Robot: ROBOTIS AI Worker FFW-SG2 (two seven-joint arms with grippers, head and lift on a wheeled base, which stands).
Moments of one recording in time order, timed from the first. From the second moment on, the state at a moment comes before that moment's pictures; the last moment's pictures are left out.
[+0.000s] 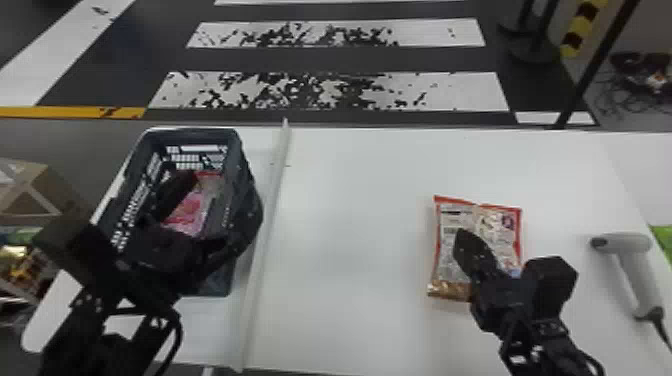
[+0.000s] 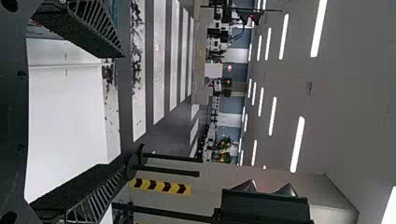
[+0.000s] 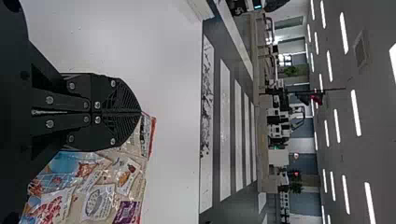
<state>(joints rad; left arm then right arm) 0.62 0.00 0.17 -2.29 0.15 0.15 -0.38 0.40 -0.16 0.18 -1.74 -0.14 0.04 0.00</state>
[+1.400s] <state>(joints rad) 0.62 0.00 0.15 -2.27 0.17 0.12 -0.39 0.50 -0.25 0.09 -1.66 -0.26 -0.05 0.08</state>
